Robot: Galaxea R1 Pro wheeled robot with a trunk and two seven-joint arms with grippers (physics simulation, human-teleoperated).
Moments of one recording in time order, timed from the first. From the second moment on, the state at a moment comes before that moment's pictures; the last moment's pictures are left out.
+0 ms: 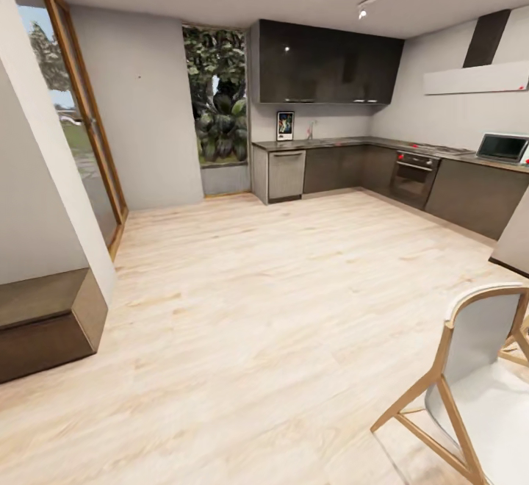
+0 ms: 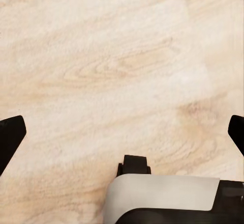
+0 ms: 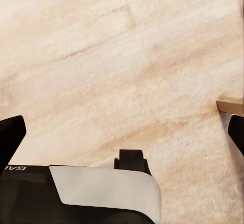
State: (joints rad) left arm 0.08 0.03 0.11 -0.65 0.00 -0.01 0.00; right arm -0.09 0.00 0.01 -0.41 0.01 -0.01 0.00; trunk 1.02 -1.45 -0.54
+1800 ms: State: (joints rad) left arm 0.08 0.03 0.11 -0.65 0.00 -0.01 0.00; right arm -0.09 0.00 0.01 -0.41 0.01 -0.01 0.00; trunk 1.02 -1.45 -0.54
